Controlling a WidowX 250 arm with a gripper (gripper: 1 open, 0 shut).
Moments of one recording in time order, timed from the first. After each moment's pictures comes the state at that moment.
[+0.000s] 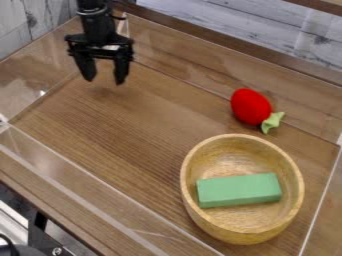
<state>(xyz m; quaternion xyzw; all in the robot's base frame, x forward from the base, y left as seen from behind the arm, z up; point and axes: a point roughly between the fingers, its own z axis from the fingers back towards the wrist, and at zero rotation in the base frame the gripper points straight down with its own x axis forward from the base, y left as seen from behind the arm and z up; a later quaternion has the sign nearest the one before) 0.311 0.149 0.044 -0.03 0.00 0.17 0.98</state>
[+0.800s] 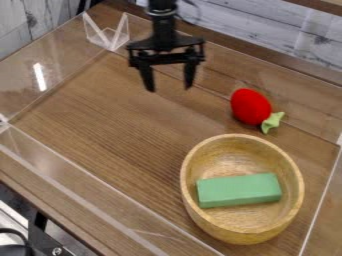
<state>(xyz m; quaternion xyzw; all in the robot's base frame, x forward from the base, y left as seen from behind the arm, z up) 0.327 0.038 0.064 -0.04 0.01 0.31 0.95</state>
